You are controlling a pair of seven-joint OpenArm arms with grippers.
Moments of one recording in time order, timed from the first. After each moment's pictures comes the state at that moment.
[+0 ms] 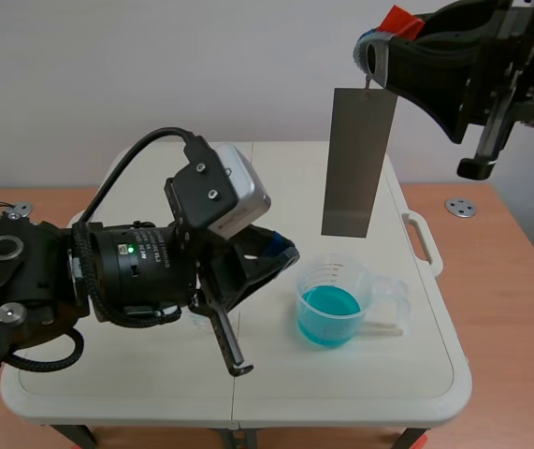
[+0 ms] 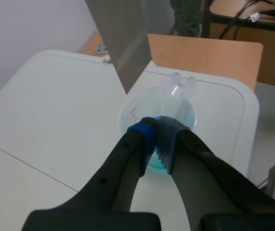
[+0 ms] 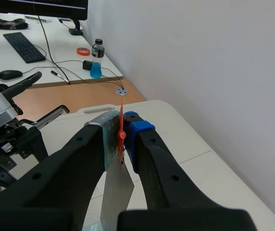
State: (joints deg) left arm 3.6 -20.1 25.9 96.8 4.0 -34.6 0.6; right arm -2.4 45.2 -7.1 109.0 32.0 42.1 5.5
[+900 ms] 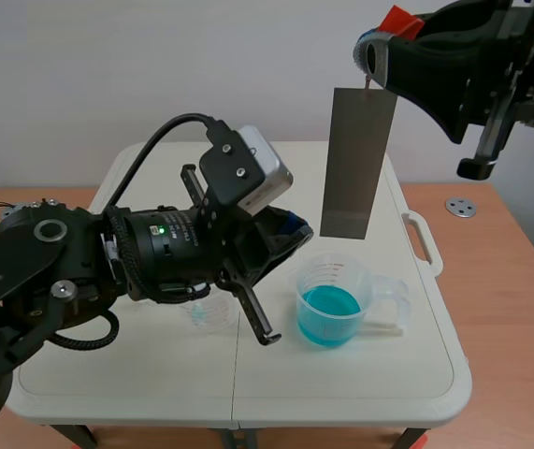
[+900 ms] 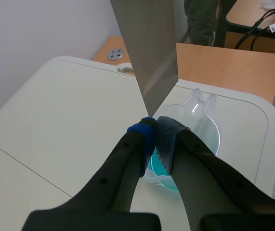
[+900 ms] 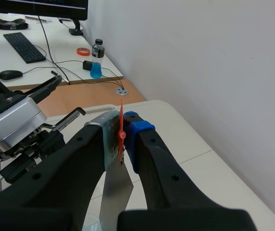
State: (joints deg) left arm -0.7 -17.0 28.2 92.6 3.7 -31.5 0.8; right arm -2.3 45.2 -7.1 109.0 32.0 42.1 5.5
